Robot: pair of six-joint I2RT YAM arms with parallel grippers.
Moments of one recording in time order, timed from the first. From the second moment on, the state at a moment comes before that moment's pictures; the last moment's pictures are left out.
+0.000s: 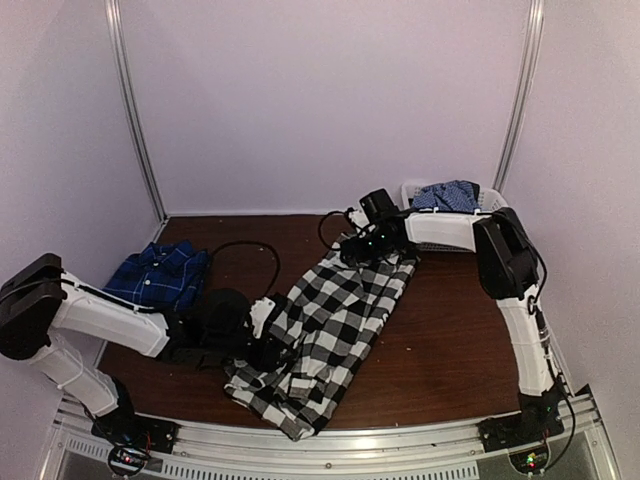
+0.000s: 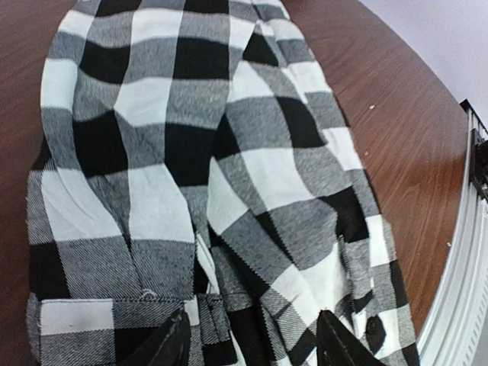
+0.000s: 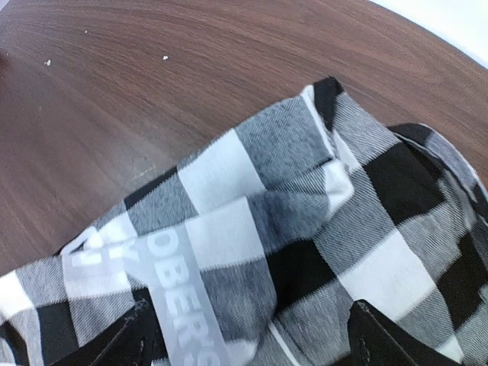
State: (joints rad) left arm -0.96 1.50 0.54 0.28 0.13 -0.37; right arm 0.54 2.36 1.89 -0.39 -0.06 0.08
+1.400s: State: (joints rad) left arm -0.84 1.78 0.69 0.39 0.29 -0.32; right arm 0.57 2.22 1.53 -0.15 -0.08 0.15
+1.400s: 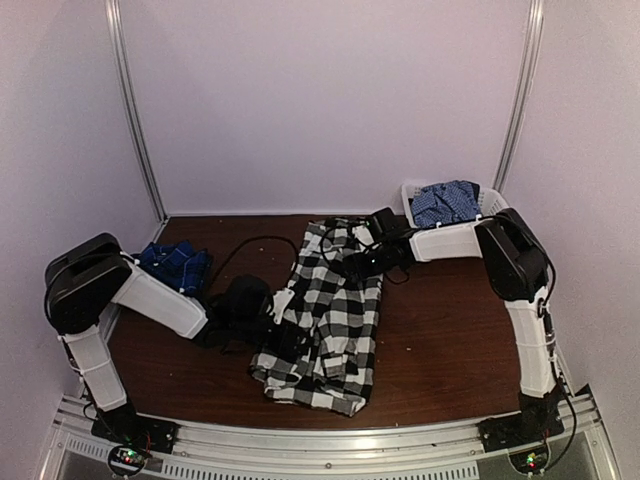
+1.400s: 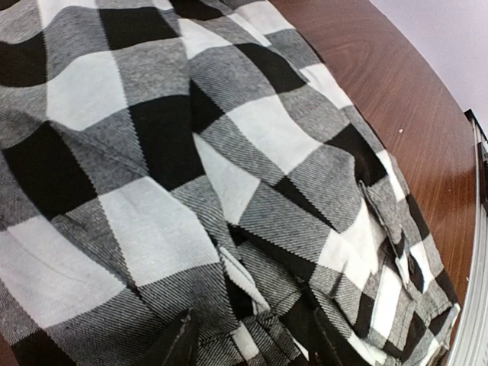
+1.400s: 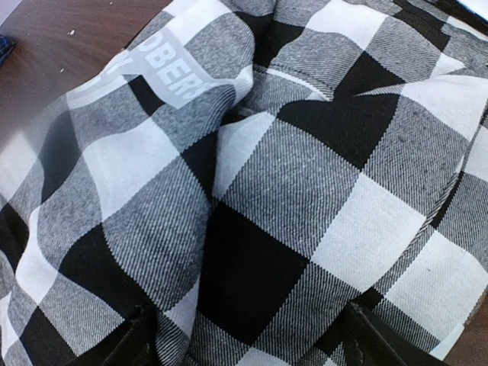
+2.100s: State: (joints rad) left arm -0.94 1.69 0.84 0.26 0.06 -0.25; right arm 0.49 1.98 1.40 -0.20 0.07 0.03
